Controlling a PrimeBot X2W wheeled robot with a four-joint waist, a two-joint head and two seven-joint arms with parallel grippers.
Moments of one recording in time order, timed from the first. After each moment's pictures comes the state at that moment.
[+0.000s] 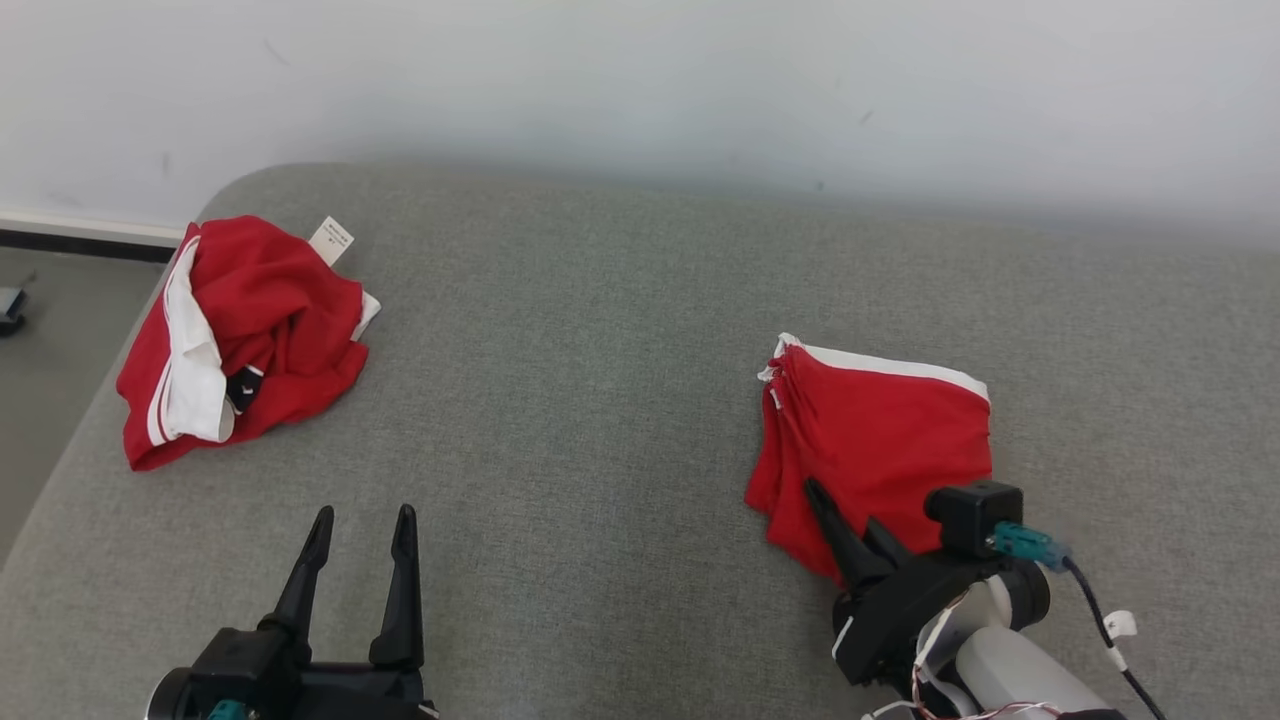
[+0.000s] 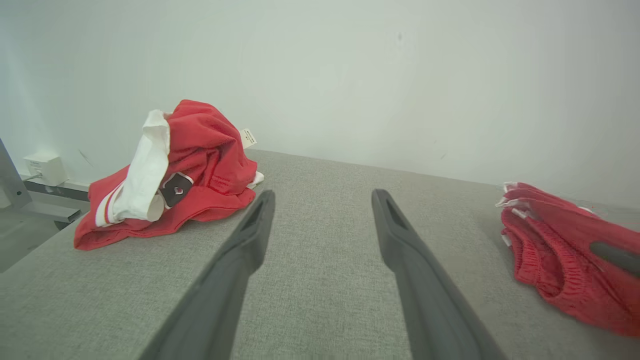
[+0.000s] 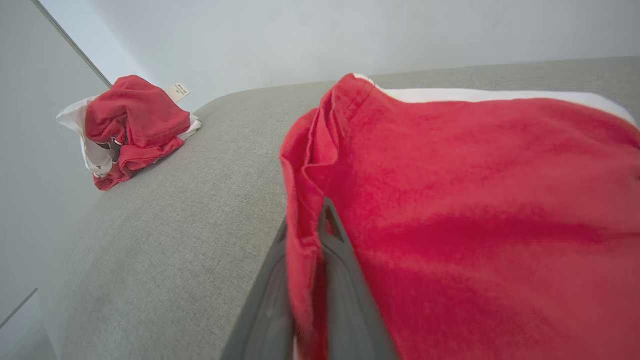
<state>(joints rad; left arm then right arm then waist) -0.08 0.06 -0.05 0.17 -0.22 -0.13 -0.26 -0.45 -0.22 0.58 0.61 0.70 0.13 -0.18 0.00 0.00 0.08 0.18</state>
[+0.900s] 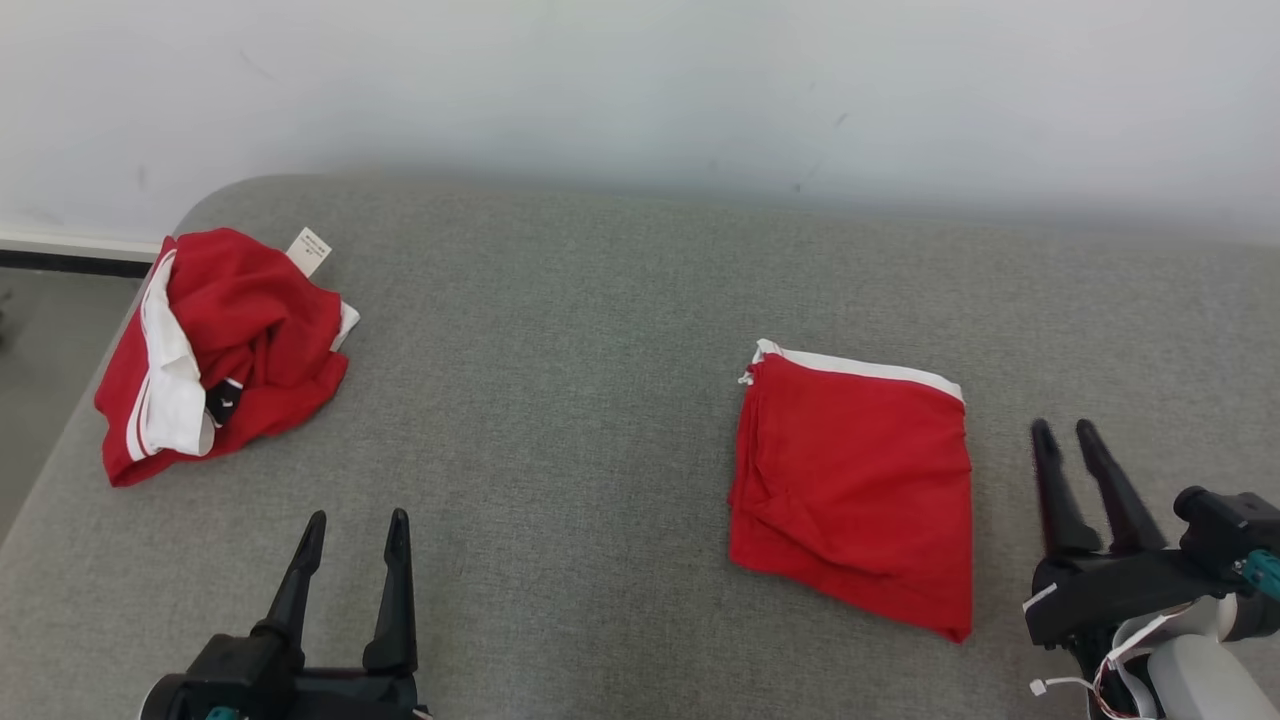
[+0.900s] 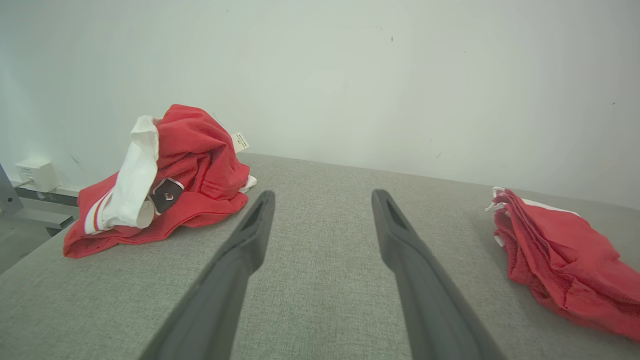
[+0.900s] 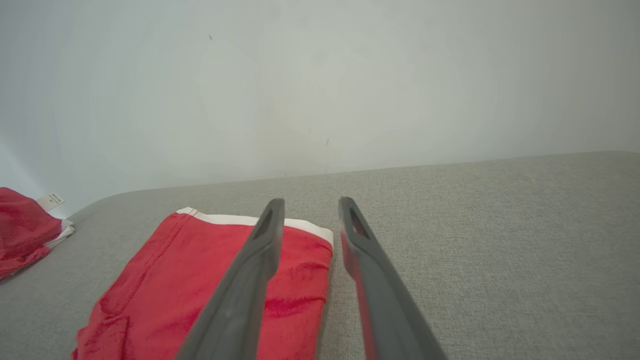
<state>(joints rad) -0.07 0.06 -0.04 0.16 -0.22 -0.13 -0.26 -0.28 -0.28 0.15 0.43 0.51 0.13 -0.26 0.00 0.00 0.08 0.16</state>
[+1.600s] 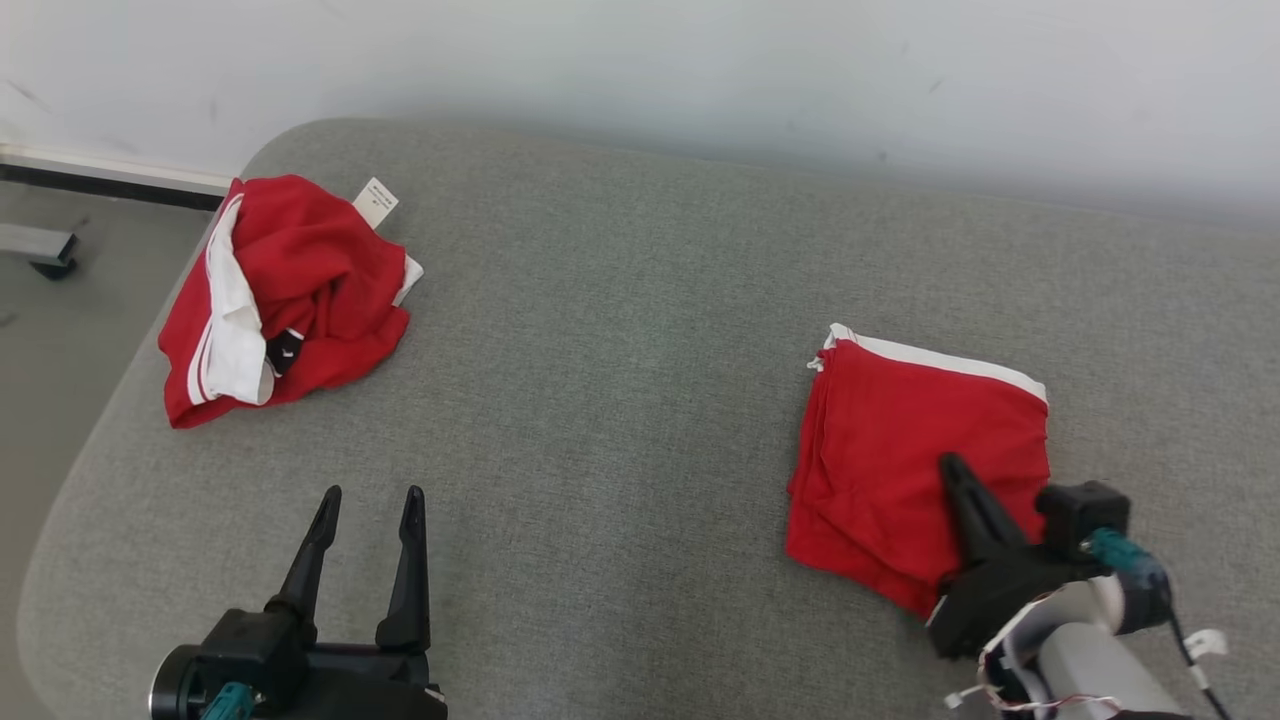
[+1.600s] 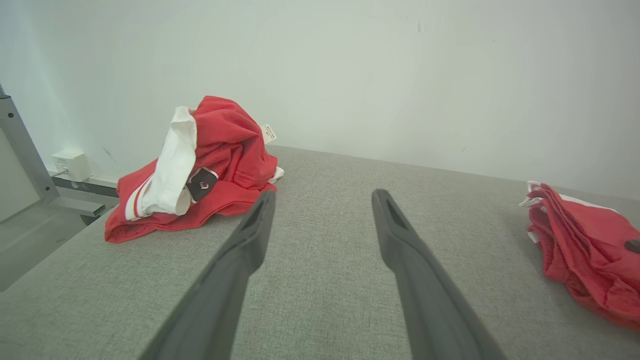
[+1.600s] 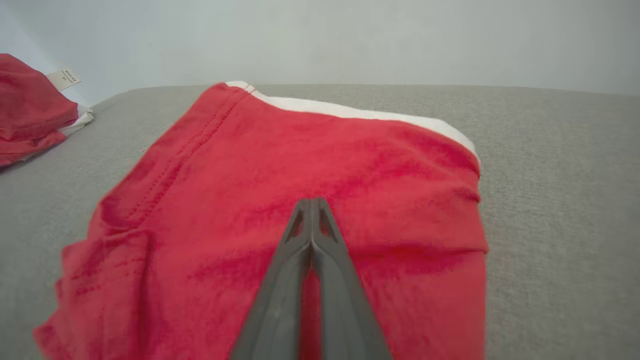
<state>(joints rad) -0.11 0.07 -0.07 0.18 -0.22 -0.13 -0.26 -0.43 -0.20 0.24 0.75 0.36 0.13 -0.26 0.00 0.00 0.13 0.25</state>
